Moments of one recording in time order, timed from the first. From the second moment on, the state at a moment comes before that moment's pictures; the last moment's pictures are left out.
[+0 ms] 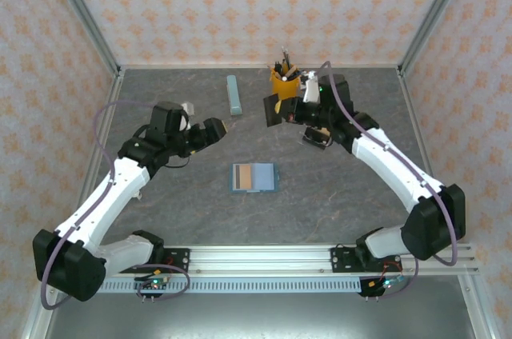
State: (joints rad) left arm -0.30 1.12 0.99 -0.64 0.22 -0.75; right arm 0.43 1.38 1.21 -0.35 -0.40 0.54
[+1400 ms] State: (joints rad) left arm -0.29 1.10 1.03 -0.93 -0.05 -0.51; right arm 0.16 1.76 1.44 -0.85 -0.29 -0.74
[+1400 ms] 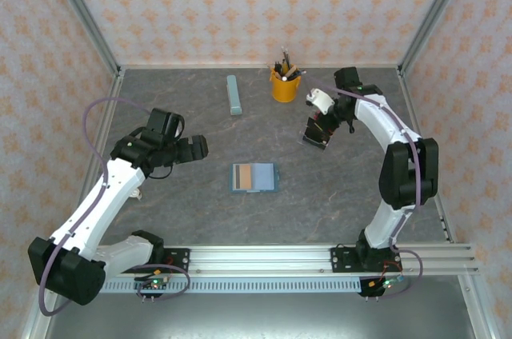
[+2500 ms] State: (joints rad) left arm -0.29 1.13 0.97 -0.87 0.09 -0.54; right arm 0.17 1.49 1.33 -0.72 -0.35 -0.29
